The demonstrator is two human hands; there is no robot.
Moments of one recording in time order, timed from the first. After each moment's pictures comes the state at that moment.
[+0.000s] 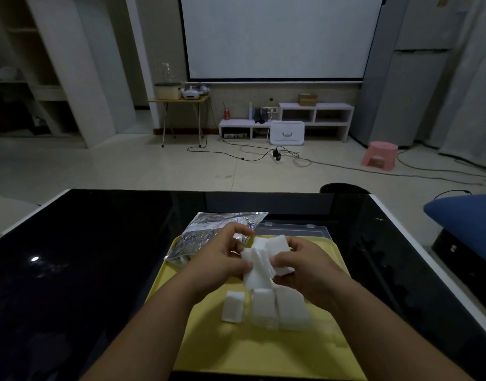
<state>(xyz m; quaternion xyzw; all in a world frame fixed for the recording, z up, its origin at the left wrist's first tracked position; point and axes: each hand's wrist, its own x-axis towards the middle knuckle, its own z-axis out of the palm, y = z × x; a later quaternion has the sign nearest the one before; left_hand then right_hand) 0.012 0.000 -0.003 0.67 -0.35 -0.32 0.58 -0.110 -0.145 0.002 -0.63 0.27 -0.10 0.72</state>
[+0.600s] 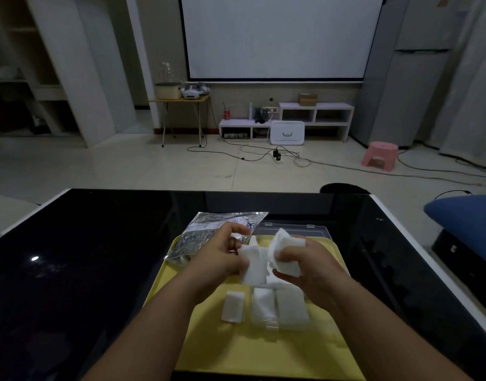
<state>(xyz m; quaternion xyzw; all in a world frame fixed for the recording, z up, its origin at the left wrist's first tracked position) 0.014 -0.002 -0.009 0.65 -0.32 -0.32 0.61 -0.113 -0.138 0.012 -0.56 0.30 -0.15 0.76</state>
